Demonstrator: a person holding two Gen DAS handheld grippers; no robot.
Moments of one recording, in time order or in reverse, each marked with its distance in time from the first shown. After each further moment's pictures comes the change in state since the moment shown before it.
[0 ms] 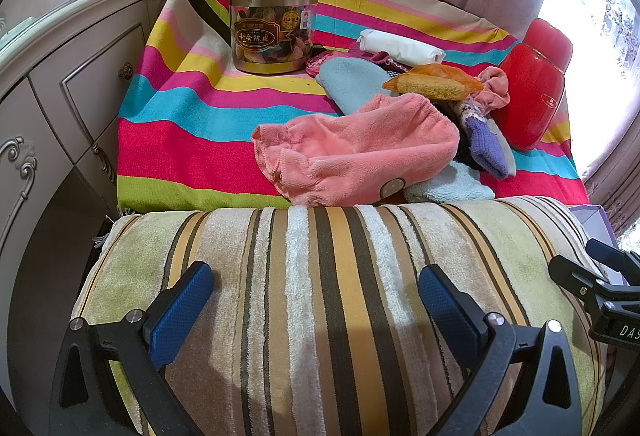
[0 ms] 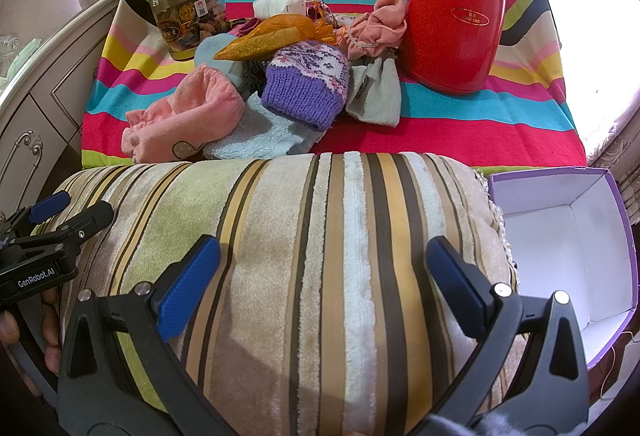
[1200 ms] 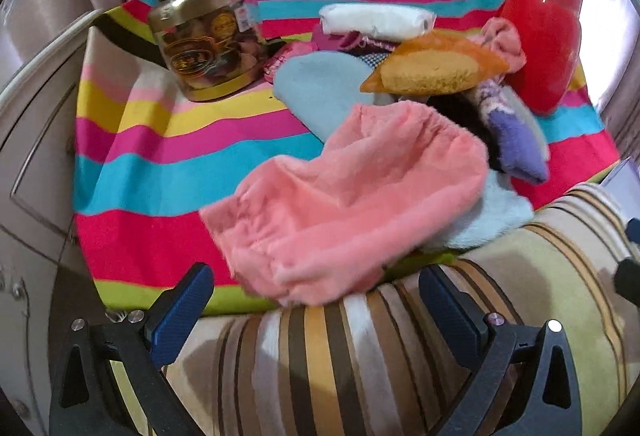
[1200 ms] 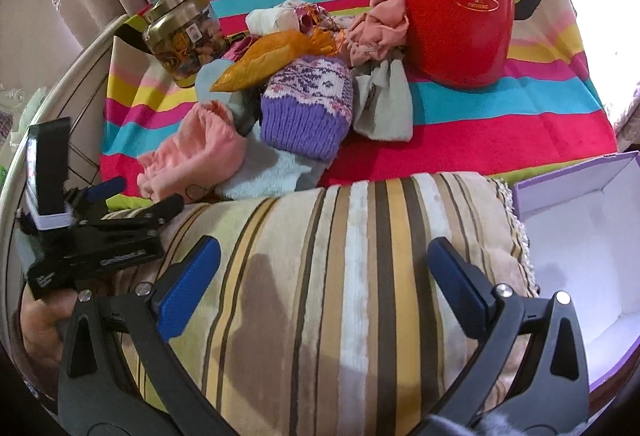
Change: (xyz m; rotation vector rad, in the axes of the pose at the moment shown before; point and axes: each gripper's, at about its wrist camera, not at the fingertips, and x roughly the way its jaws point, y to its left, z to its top) left arm 0.073 -0.037 0.066 0.243 0.109 0.076; right arm 0.016 -0.020 0.035 0.121 0.046 0.135
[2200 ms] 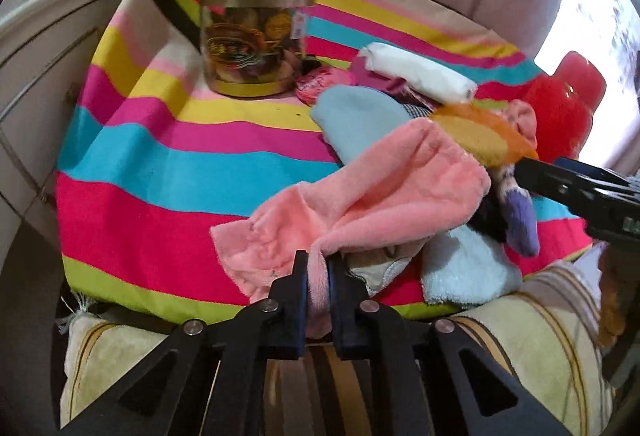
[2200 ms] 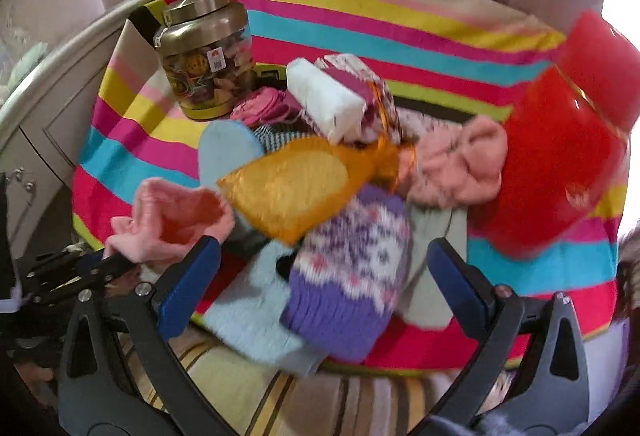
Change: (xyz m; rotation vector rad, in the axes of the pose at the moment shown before) left arm 0.003 0.054 -0.005 -0.273 -0.109 -0.166; right arm 0.069 0.049 0.086 -0.308 -0.113 -0.056
